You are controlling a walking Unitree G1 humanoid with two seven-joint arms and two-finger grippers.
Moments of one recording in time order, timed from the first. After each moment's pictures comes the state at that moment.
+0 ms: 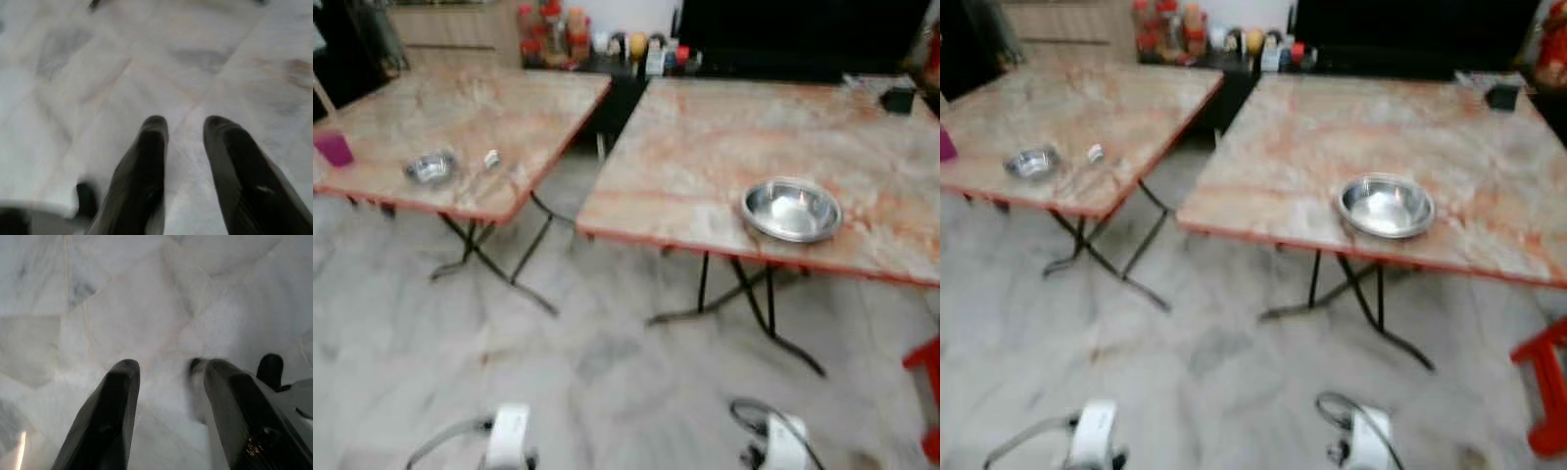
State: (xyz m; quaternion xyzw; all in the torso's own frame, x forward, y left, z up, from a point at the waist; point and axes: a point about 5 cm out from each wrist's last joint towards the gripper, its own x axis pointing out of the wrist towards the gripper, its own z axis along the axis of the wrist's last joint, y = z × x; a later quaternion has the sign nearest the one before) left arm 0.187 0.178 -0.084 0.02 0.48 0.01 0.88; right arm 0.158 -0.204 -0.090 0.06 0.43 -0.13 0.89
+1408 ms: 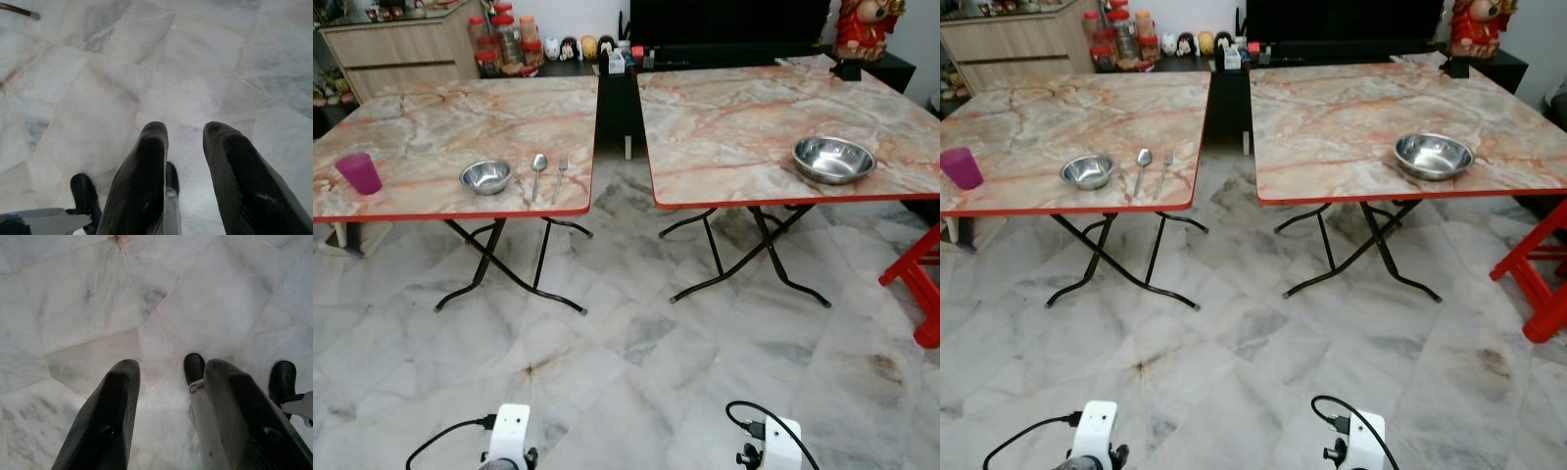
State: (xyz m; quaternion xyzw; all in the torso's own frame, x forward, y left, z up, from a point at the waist) left arm 0.195 0.182 -0.079 0.04 0.46 0.01 0.89; right arm 0.163 -0.195 -0.089 0.06 0.43 -0.12 0.89
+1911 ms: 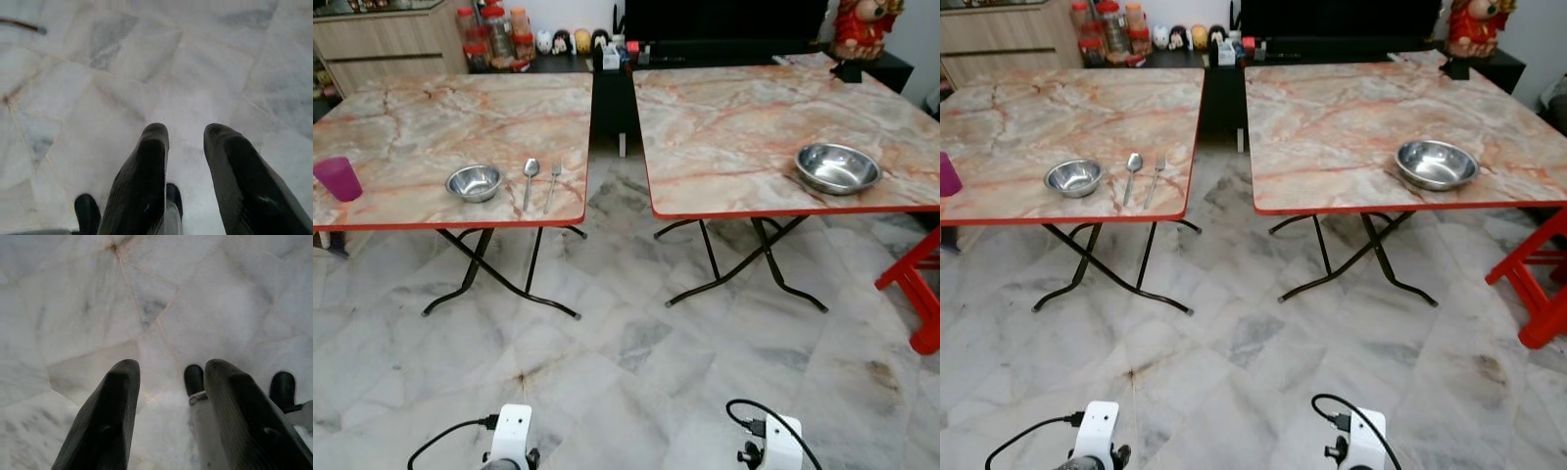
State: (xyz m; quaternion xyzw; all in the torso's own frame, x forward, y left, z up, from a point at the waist) left arm 0.193 0.188 -0.080 0.04 0.46 0.01 0.89; right arm 0.176 -0.188 -0.085 0.05 0.42 -0.09 0.90
